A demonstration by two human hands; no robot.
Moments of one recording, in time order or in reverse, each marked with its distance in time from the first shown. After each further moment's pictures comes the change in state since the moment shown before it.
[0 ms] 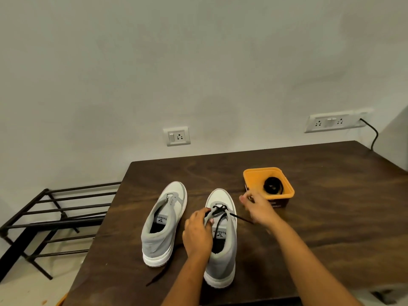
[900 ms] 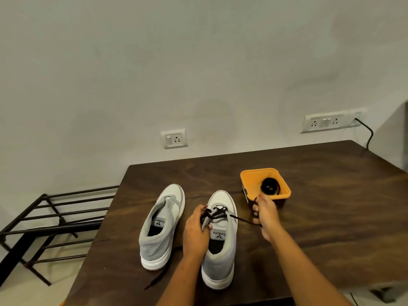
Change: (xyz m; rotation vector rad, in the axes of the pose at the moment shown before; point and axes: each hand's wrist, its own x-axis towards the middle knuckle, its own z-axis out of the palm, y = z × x) left_hand 0.009 -0.013 0.005 -0.278 -0.078 0.079; right_hand -0.001 0.018 0.000 0.623 0.288 0.185
